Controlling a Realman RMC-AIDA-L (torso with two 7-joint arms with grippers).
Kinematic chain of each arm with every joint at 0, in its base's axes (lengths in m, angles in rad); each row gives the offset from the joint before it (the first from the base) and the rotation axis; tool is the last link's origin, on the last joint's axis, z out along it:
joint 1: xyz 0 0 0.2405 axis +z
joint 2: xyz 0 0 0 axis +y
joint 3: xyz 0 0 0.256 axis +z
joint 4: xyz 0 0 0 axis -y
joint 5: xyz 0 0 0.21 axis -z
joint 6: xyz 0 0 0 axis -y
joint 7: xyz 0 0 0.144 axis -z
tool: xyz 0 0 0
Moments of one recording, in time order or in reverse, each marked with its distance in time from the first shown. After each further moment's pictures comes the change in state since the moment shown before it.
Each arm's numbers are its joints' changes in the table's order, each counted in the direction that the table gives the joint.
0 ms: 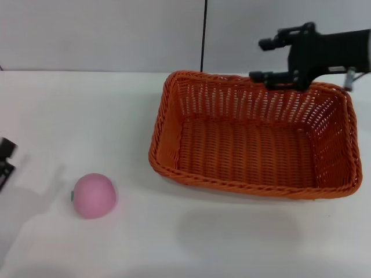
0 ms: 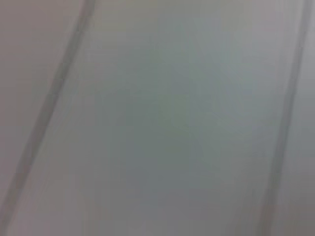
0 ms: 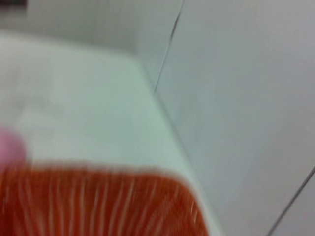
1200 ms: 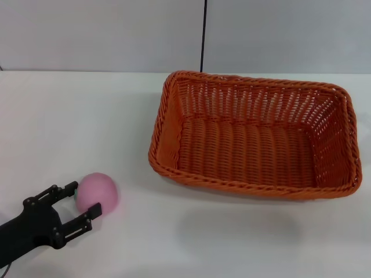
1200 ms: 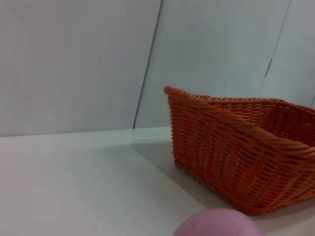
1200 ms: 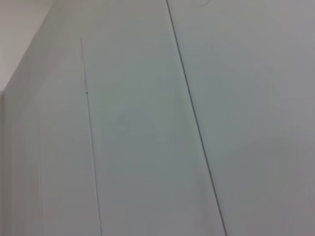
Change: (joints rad) left arm -0.171 -0.013 0.501 -0.296 -0.067 -0.229 0.223; right arm -0.525 0.005 0.092 -0.269 -1.007 0.409 0.146
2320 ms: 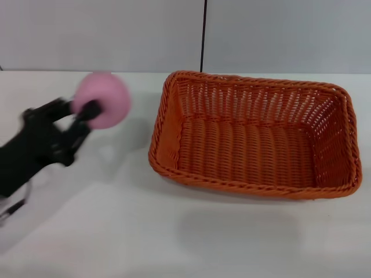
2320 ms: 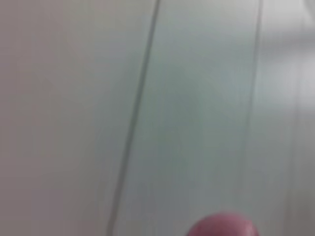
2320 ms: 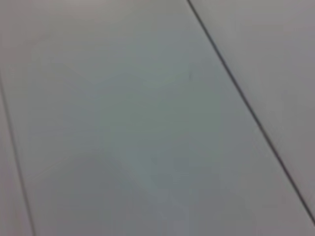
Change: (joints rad) left arm -0.113 -0.001 -0.053 0.070 0.246 0.260 -0.038; right arm -0.019 -0.005 0.328 -0.510 -0.013 -0.022 0.293
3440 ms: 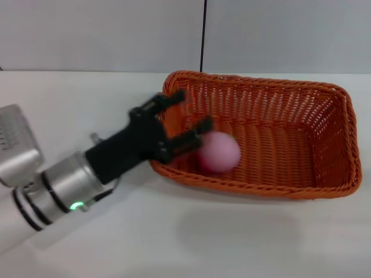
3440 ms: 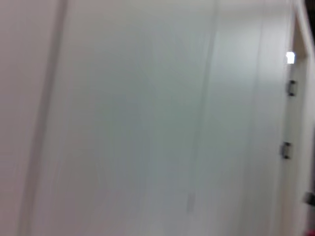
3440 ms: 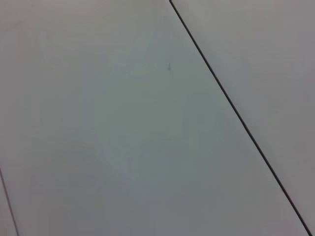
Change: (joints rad) left arm -0.182 -0.001 0.039 0.373 -0.100 -0.336 -0.183; right arm 0.004 -0.001 0.006 -0.040 -0.002 -0.021 0.009
